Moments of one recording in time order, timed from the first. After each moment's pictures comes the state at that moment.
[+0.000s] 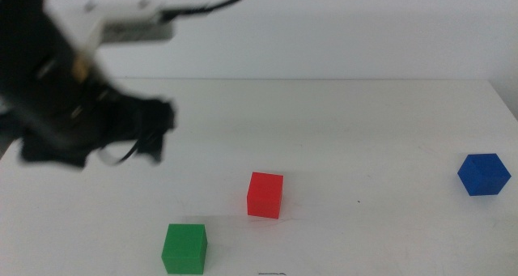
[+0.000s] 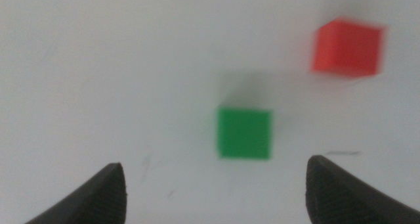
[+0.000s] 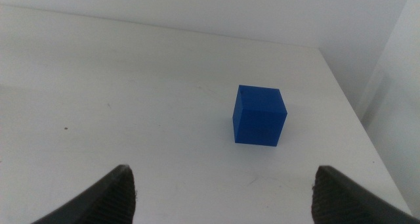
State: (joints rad) left arm -0.55 1.28 -1.27 0.14 1.26 -0.58; right arm 0.06 -0.01 0.03 -0.13 0.30 0.00
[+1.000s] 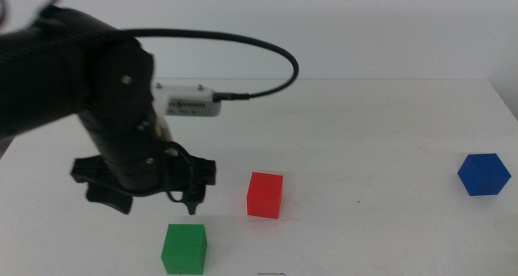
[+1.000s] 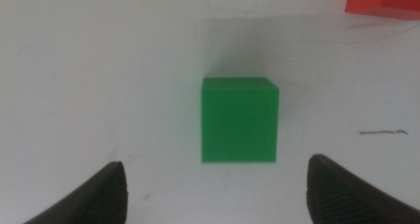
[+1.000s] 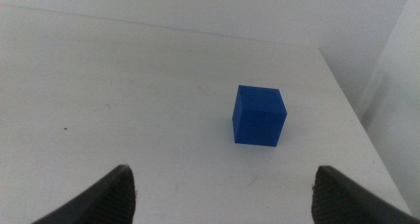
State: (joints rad) left arm -0.56 1.48 -1.16 0.07 1.15 -0.53; right arm 0.06 -0.01 0.03 -0.13 0.30 0.00
